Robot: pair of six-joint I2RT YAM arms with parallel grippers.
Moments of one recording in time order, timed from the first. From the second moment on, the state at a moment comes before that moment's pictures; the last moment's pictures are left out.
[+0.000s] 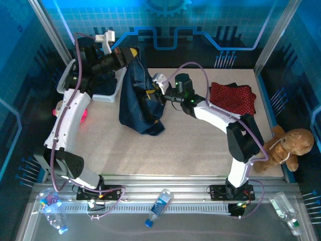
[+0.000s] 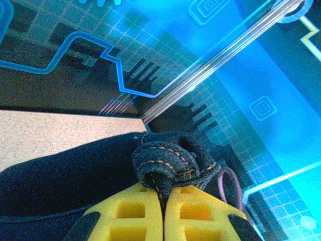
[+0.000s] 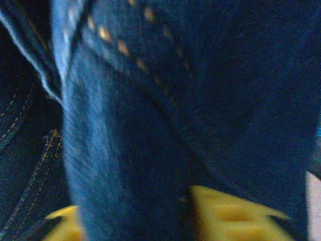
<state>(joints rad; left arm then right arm) -0.11 1.52 1.74 -0.38 0.67 -0.69 0.56 1.81 1.33 0.25 -0.50 -0.20</state>
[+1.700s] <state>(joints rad) -0.22 1.49 1.39 -0.64 0.25 -0.63 0.24 1.85 1.52 -0.52 -0.35 0.15</state>
